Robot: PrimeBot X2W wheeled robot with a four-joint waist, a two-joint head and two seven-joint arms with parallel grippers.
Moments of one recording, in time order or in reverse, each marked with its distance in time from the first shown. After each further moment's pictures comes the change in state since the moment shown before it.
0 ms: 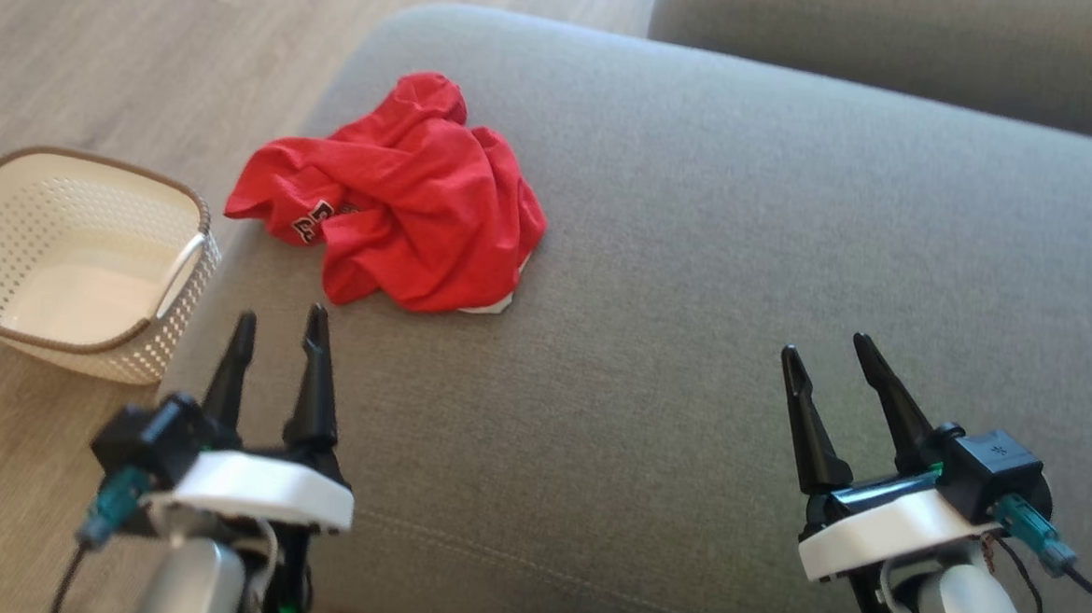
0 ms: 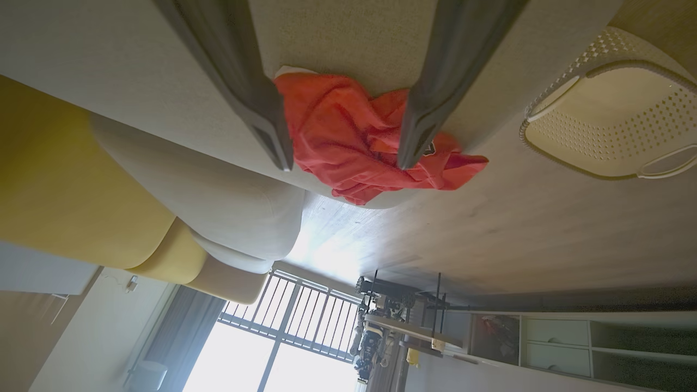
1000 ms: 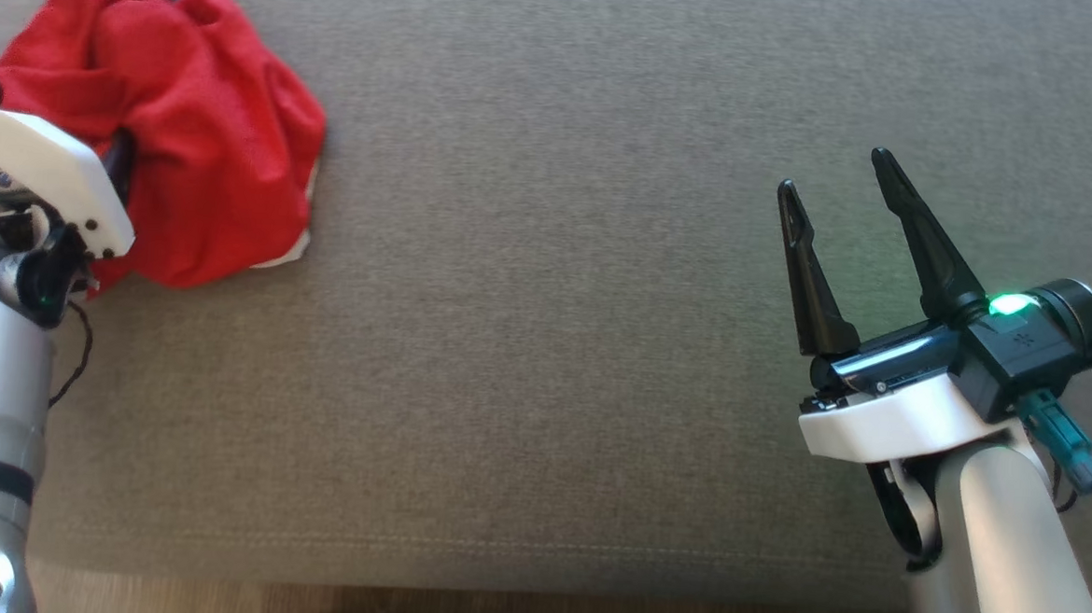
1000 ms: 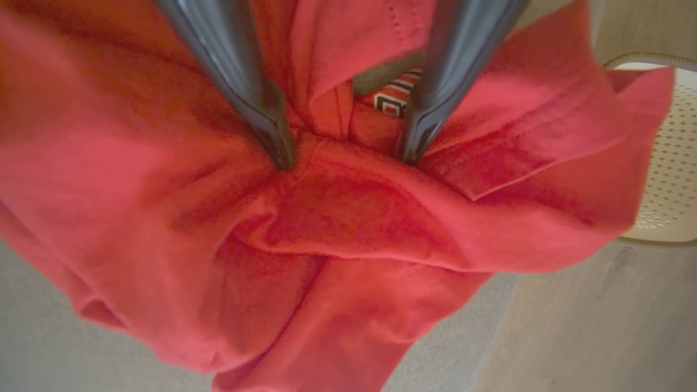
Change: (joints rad) left arm -0.761 0.279 0.063 0.771 -0.045 -0.145 0.504; right arm -0.185 -0.004 0.025 -0.221 -0.177 0.000 0.073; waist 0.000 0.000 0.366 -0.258
